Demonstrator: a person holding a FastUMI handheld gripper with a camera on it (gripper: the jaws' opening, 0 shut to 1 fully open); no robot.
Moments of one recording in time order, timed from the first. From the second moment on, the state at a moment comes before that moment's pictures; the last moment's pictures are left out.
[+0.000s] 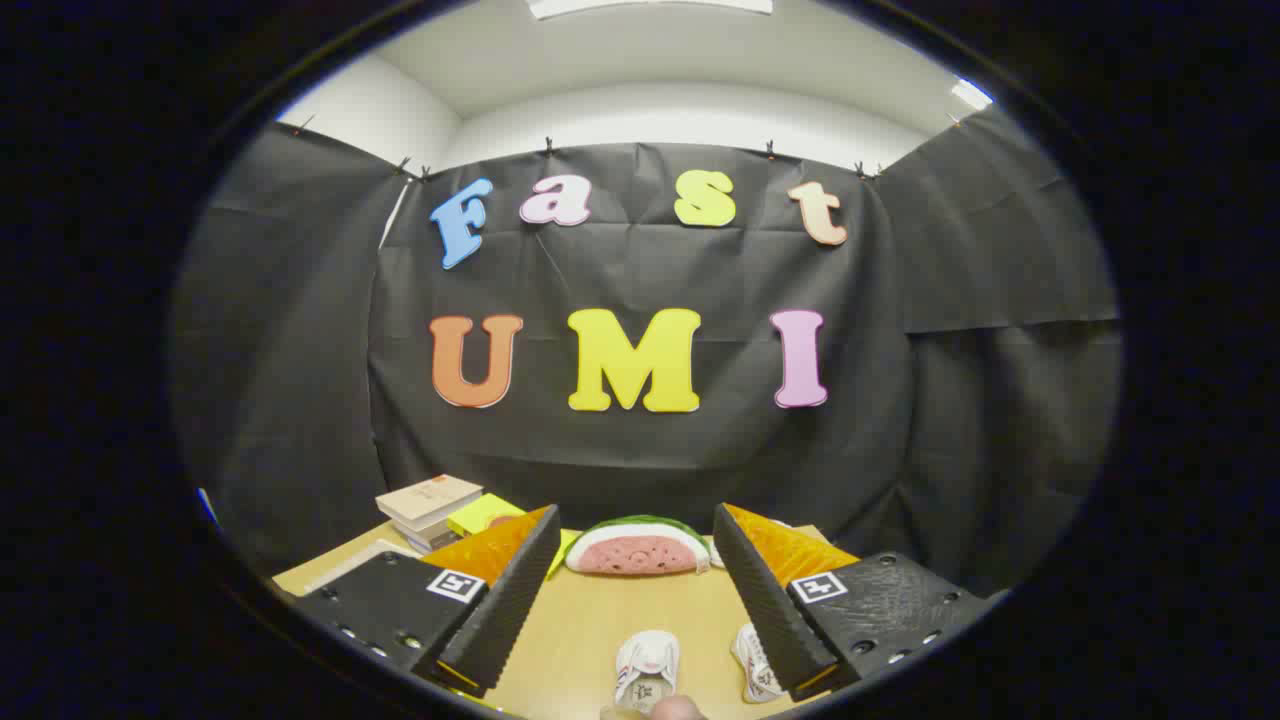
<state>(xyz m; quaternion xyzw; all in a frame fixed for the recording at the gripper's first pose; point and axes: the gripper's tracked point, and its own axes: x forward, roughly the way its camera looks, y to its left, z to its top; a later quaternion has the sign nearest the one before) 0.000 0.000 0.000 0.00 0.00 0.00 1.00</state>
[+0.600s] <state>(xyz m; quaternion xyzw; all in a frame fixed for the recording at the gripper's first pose) 0.006 -0.008 -0.004 0.00 0.01 0.01 1.00</state>
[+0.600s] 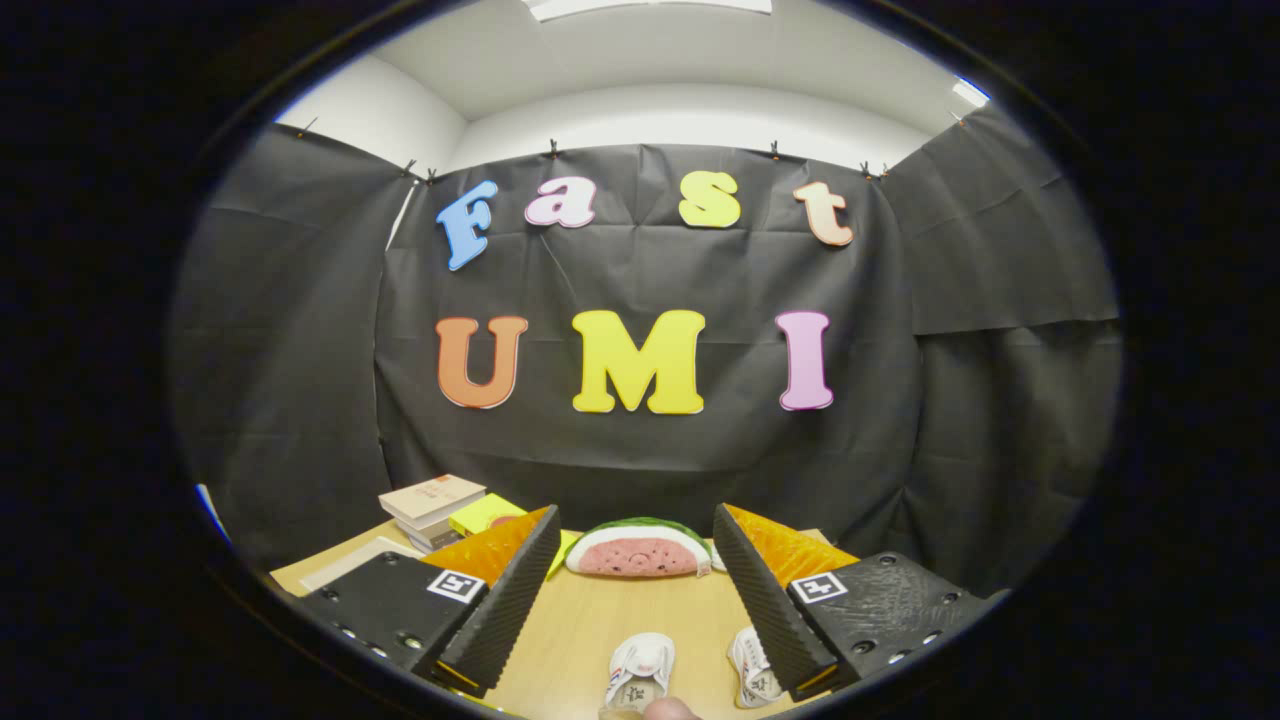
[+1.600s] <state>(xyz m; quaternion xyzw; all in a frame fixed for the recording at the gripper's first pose) 0.017 0.147 -0.160 0.11 0.18 0.24 0.95</state>
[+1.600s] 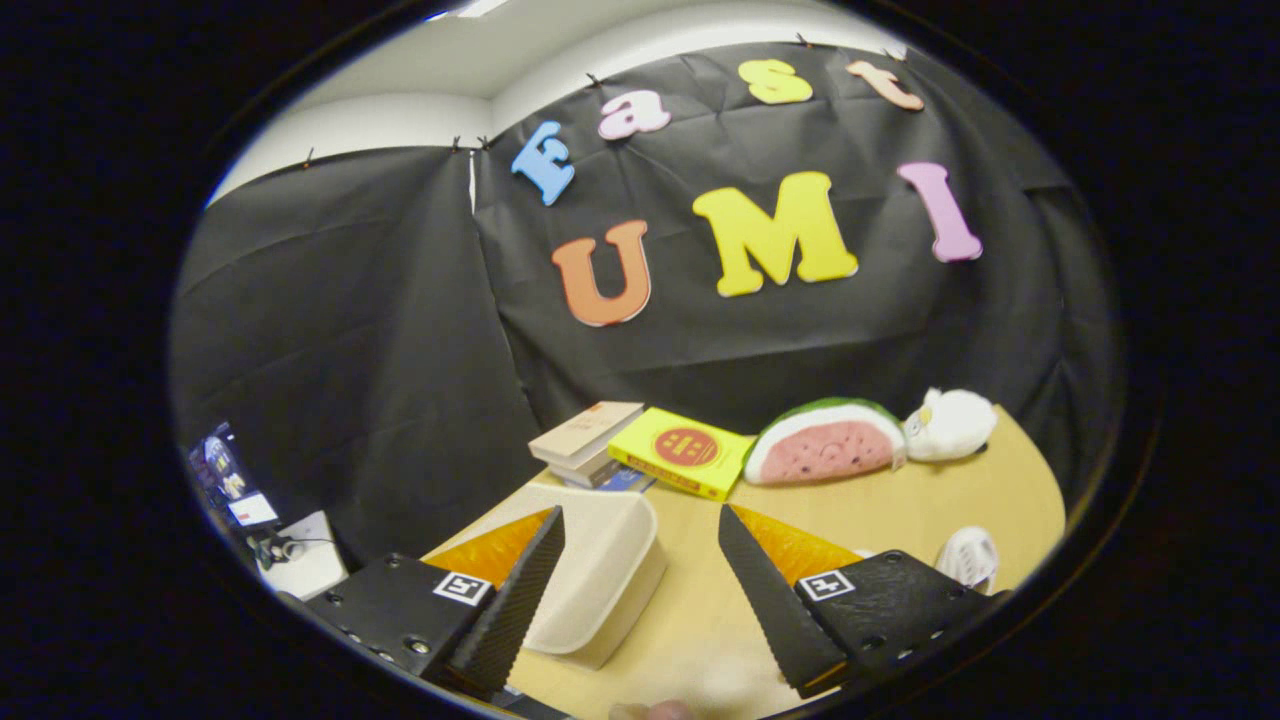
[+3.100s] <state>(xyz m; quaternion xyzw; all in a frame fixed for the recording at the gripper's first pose) 0.031 0.199 -0.260 0.40 0.43 0.26 0.76</state>
